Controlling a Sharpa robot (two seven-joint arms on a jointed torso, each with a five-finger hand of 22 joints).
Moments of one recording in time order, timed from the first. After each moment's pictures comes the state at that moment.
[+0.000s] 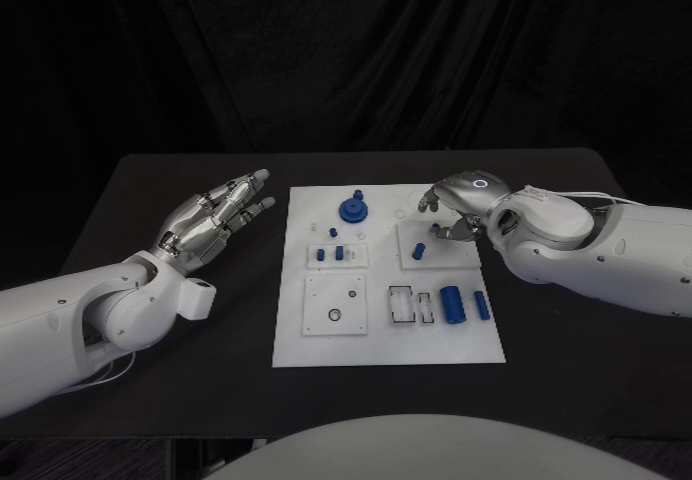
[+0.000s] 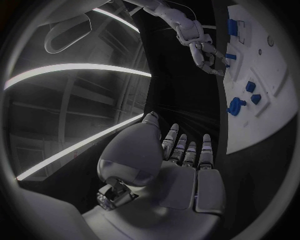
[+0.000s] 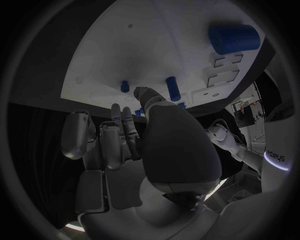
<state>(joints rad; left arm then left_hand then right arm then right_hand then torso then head) 1.17 -0.98 -0.21 1.56 -0.09 0.03 0.67 1.31 0.22 -0.20 0.29 0.38 0.45 0.01 0.05 0.08 0.08 0.01 0.26 0.04 0.03 0.04 0.01 0.02 0.15 0.07 0.12 0.05 0.45 1.29 -0.92 -0.25 1.56 -1.78 -0.35 -0.28 1.45 -0.20 0.24 0.20 0.52 0.80 0.10 0.17 0.30 0.76 0.12 0.46 0.46 1.46 0.05 1.42 1.31 0.07 1.39 0.15 1.26 1.31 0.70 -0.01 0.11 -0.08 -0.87</state>
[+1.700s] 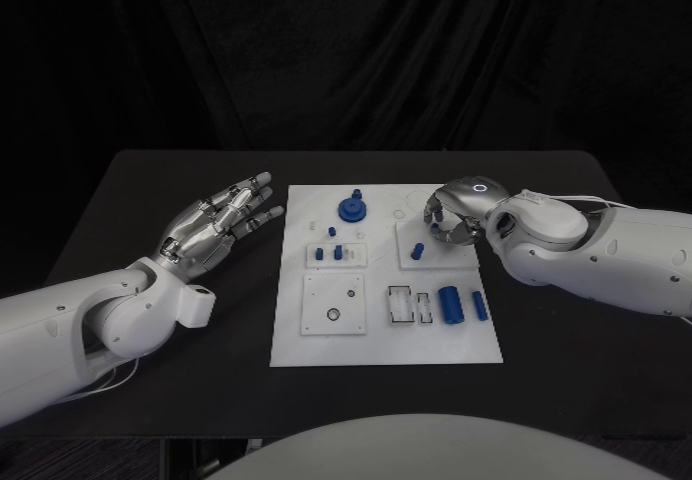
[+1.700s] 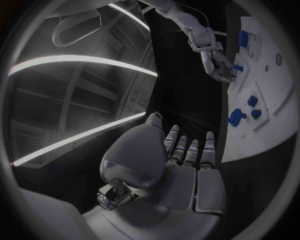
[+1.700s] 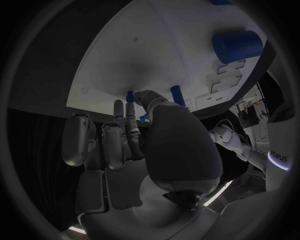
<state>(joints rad) 1.16 -0.97 -0.21 1.56 -0.07 0.10 0.68 1.40 0.24 -0.21 0.28 0.44 0.42 0.02 0.05 0.07 0.05 0.03 0.25 0.03 0.07 0.10 0.03 0.04 0.16 0.12 0.21 0.06 0.49 1.27 -0.94 -0.25 1.54 -1.75 -0.34 -0.29 1.42 -0.21 0.32 0.18 0.68 0.91 0.09 0.20 0.45 0.85 0.09 0.56 0.51 1.47 0.02 1.44 1.31 0.07 1.43 0.12 1.31 1.31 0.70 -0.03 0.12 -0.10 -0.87</state>
